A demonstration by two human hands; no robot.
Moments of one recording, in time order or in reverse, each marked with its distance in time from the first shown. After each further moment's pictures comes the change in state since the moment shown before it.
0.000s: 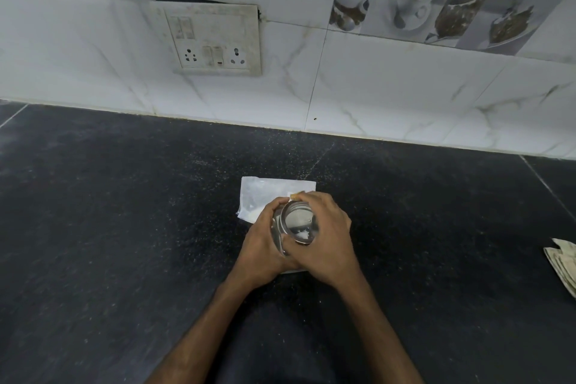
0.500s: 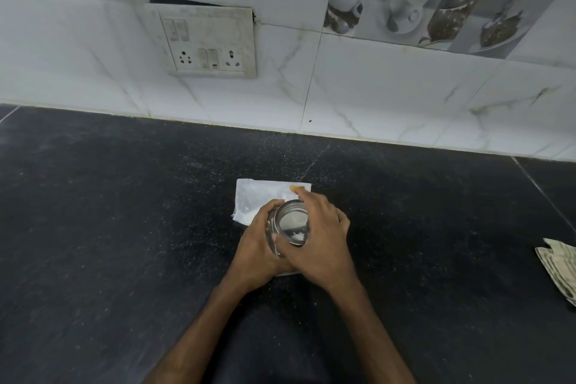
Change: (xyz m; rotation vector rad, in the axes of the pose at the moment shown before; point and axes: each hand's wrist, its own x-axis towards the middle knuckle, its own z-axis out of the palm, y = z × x) left_hand 0.000 0.001 0.000 0.000 -0.012 -0.001; right_hand -0.001 -0.006 -0.002 -0.045 0.001 0.001
